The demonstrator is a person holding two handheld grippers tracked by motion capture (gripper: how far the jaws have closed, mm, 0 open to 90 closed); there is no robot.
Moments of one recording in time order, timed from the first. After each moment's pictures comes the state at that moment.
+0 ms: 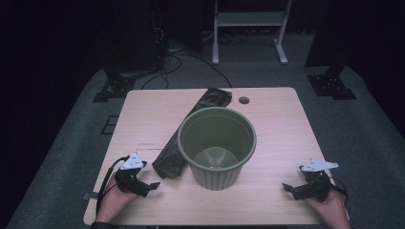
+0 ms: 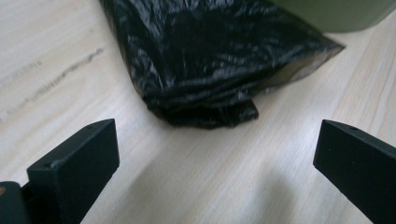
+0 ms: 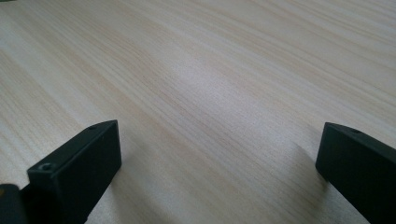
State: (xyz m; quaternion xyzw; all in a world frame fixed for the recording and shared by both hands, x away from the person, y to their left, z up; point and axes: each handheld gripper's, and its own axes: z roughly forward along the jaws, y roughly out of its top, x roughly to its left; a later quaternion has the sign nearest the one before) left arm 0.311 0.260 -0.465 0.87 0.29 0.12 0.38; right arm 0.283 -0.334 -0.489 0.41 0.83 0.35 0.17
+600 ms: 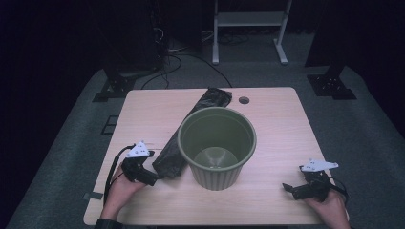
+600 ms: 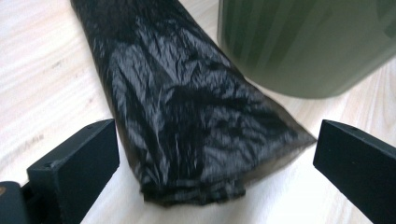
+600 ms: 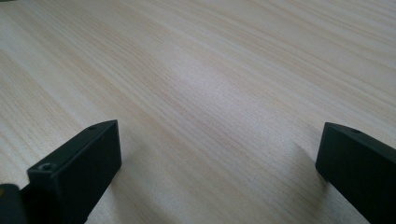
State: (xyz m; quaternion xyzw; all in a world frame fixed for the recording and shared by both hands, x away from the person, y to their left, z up) left arm 0.332 0.233 -0.438 0.86 0.28 0.11 0.41; right arm 0.283 -0.334 -0.489 0.41 0.83 0.35 0.17
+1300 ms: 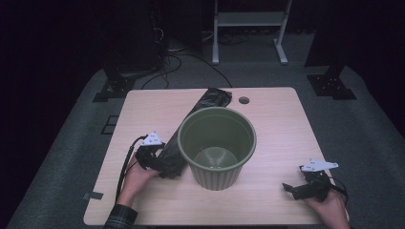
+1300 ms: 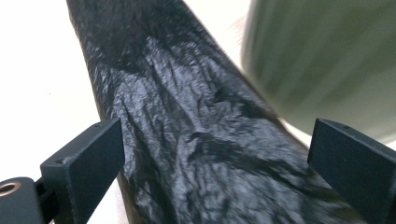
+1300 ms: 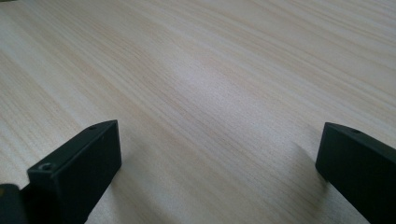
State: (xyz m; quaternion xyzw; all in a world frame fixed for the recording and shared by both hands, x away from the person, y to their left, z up) left arm 0.375 0.207 -0.455 0.85 0.30 0.11 0.41; right arm 0.283 -0.334 -0.489 0.41 0.83 0.35 0.17
